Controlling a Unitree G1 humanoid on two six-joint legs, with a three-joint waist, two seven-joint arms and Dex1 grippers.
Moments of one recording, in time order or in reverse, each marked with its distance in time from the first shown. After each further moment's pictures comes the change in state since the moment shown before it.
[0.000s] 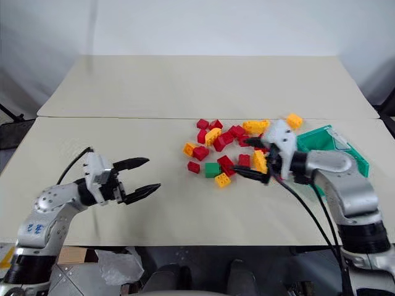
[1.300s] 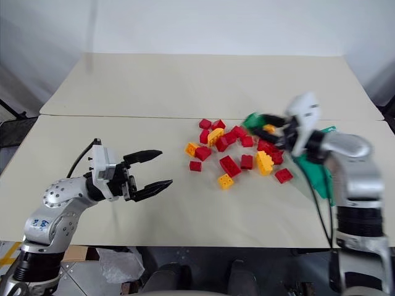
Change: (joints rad) left arm -0.161 -0.084 -0.099 -0.126 -0.071 0.105 0.019; right arm 0.031 -0.012 -0.404 0.210 -0.087 -0.189 -0.096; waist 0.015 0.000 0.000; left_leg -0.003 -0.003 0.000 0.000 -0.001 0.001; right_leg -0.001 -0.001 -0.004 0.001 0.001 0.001
